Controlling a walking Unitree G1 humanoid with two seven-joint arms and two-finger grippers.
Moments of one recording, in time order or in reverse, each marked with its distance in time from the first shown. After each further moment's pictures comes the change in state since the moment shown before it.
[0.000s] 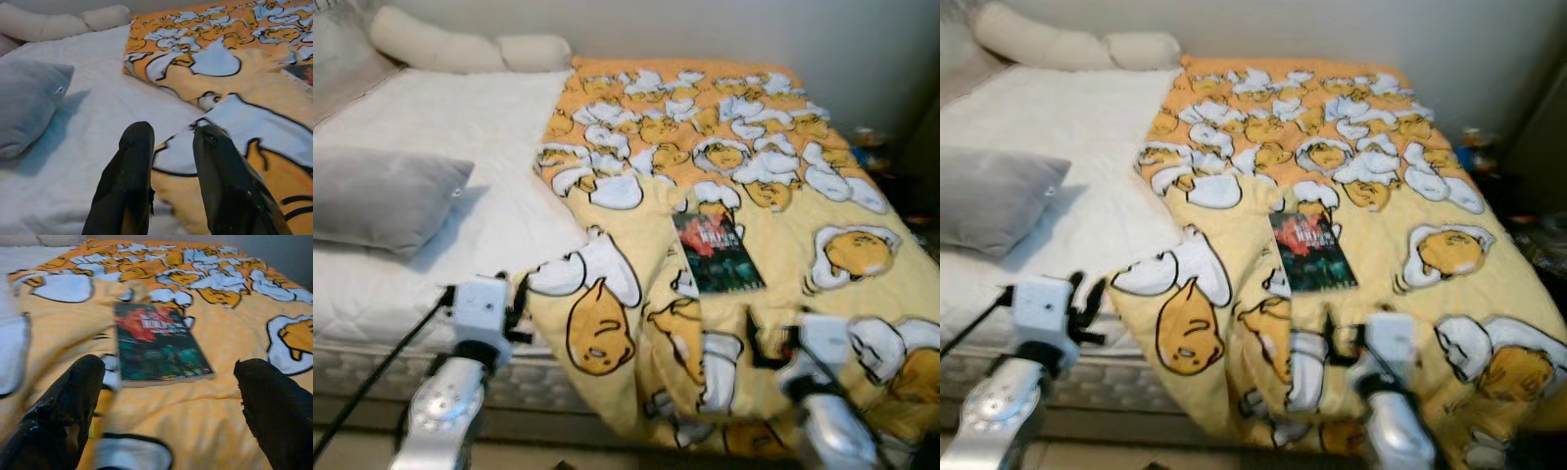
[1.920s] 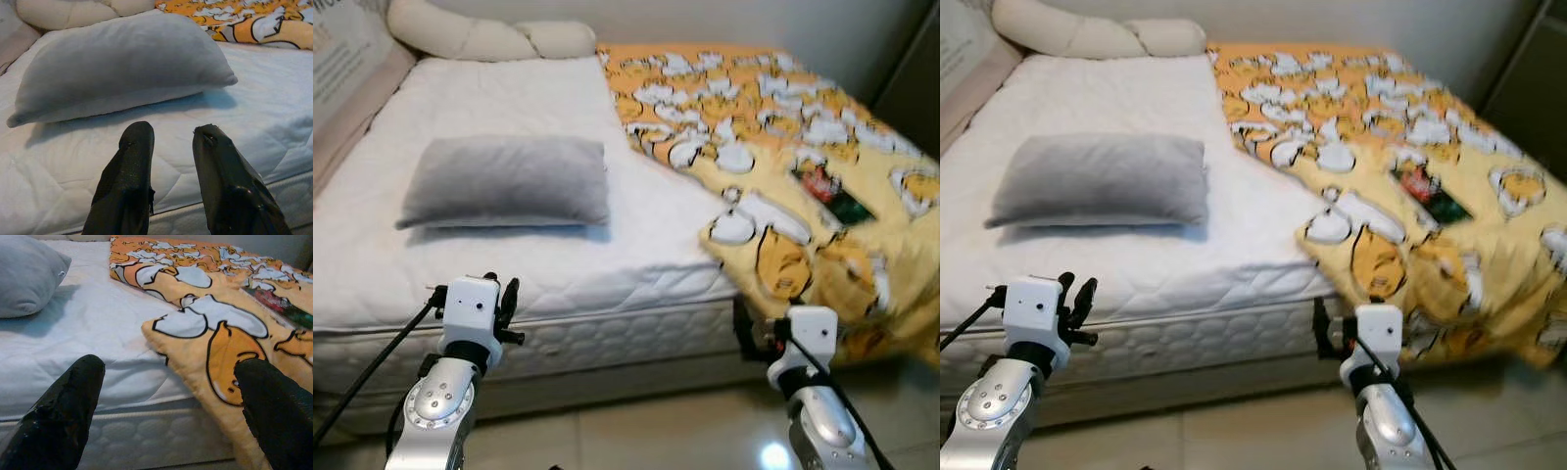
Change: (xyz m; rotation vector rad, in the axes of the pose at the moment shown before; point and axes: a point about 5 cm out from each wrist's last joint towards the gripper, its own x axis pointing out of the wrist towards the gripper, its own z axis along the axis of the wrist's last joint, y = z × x) left arm 0.004 0.002 -0.005 -0.005 0.008 0.007; right arm 0.007 -0.003 0.005 -0.047 -0.016 -0.009
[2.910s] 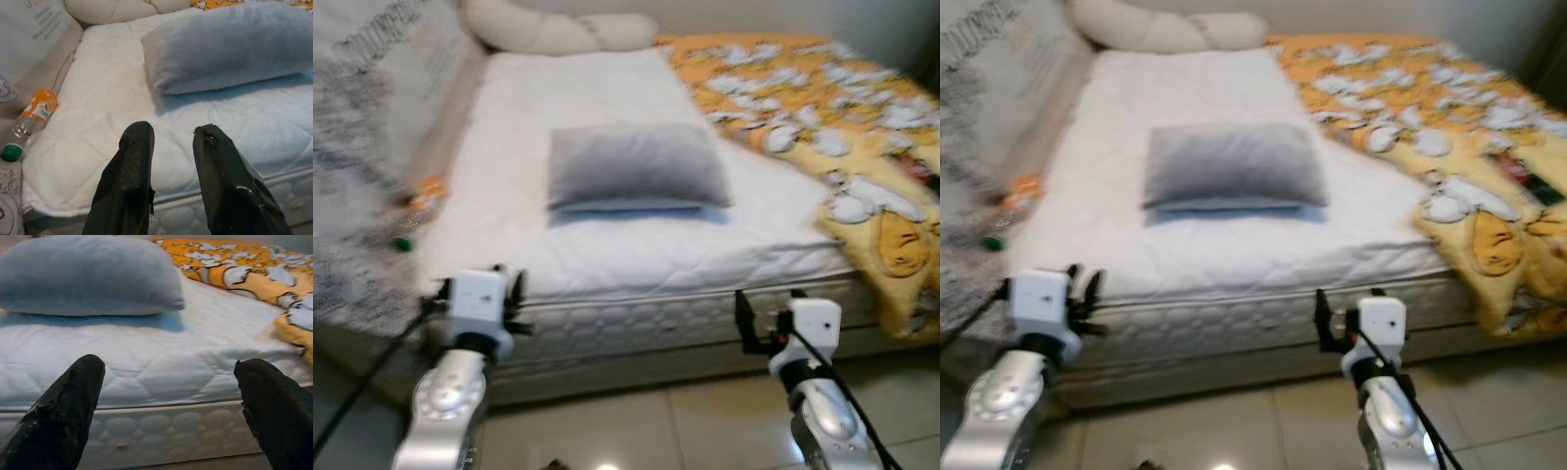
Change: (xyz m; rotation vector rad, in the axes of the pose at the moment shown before) left arm 0.006 -0.006 0.008 -0.014 -0.040 -0.008; right arm 0.005 0.001 0.005 0.025 -0.020 0.015
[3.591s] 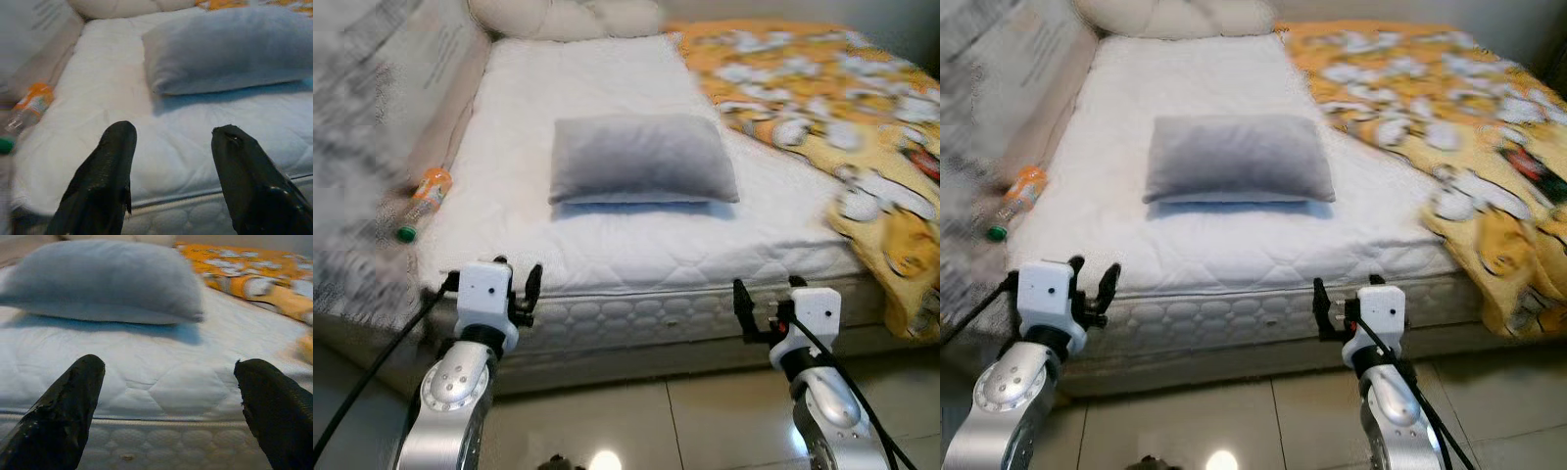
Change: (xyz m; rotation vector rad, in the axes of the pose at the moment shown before) left arm 0.006 -0.002 0.009 -0.036 -0.028 -0.019; right arm 0.009 0.002 0.013 -0.031 -0.043 0.047
